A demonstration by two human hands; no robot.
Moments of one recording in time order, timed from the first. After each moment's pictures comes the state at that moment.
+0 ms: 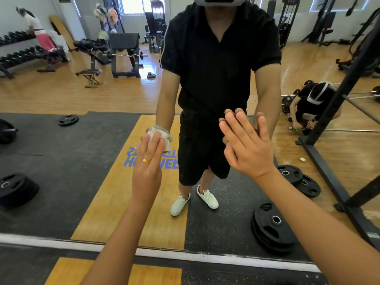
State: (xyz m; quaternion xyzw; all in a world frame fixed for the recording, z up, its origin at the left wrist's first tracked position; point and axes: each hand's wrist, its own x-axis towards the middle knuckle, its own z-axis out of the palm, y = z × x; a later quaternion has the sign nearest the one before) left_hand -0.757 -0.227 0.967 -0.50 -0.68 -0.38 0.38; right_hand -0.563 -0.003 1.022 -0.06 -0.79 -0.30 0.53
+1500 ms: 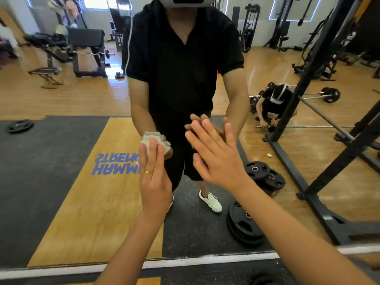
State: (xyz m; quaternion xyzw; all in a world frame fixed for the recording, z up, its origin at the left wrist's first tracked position) left_hand -0.677 -0.160 0.969 -0.48 -0.64 -0.51 0.31; right_hand -0.547 -0.022 1.034 -0.07 -0.85 -0.21 0.48
